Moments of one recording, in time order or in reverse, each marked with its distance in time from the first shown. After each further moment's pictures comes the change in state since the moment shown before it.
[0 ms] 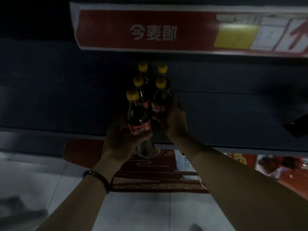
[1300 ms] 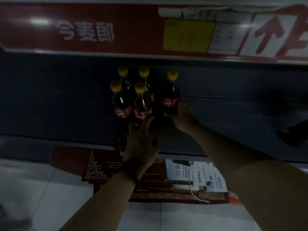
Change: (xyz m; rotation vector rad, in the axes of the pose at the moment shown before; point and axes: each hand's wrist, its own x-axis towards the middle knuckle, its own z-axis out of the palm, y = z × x) left_hand 0.034 -0.009 0.123 0.413 0.065 0.221; right_hand 0.078 0.086 -0.050 0.089 -0.213 -0.031
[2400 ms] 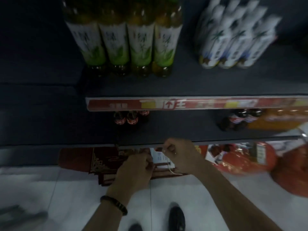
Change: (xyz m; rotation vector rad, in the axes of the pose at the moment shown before) left_hand -0.155 0.129 -0.155 0.211 -0.472 0.020; right_hand -0.262 -0.217 -0.160 -0.225 -0.206 0.170
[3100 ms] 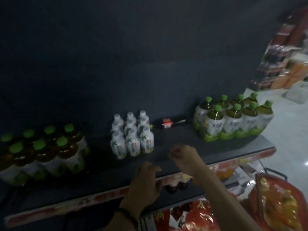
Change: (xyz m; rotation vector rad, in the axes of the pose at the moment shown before) left_hand 0.090 0.407 -0.030 0.211 0.172 0.468; right_hand -0.024 0.101 -0.411 -0.145 0.357 0.108
